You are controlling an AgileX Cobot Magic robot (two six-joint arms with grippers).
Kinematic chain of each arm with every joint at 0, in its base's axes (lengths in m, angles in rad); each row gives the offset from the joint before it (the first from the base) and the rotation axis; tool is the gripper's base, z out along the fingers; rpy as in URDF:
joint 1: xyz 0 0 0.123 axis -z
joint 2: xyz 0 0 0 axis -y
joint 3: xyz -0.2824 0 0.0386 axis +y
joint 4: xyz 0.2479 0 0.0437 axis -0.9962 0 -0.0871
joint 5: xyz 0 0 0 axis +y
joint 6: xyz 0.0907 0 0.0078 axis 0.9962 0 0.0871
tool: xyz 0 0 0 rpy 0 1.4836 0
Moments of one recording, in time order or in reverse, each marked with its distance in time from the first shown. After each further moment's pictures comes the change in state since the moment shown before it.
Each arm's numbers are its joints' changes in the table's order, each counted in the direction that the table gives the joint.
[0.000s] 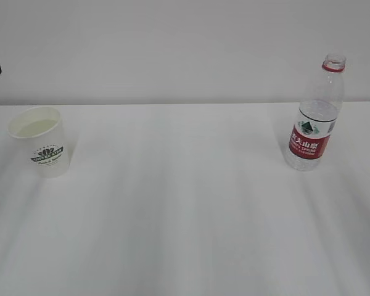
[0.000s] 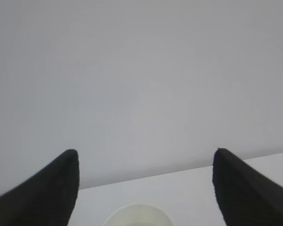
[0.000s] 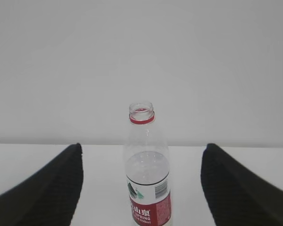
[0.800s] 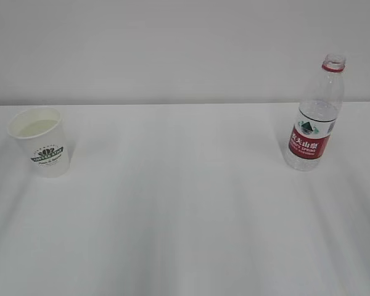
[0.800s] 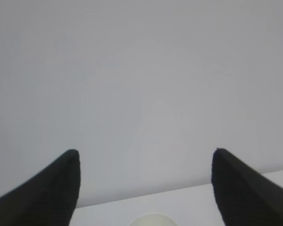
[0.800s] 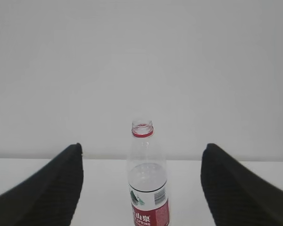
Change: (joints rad) left arm 0.000 0.405 0.006 -0.031 0.334 -0.030; right arm 0.000 0.234 0.000 0.000 0.177 0.000
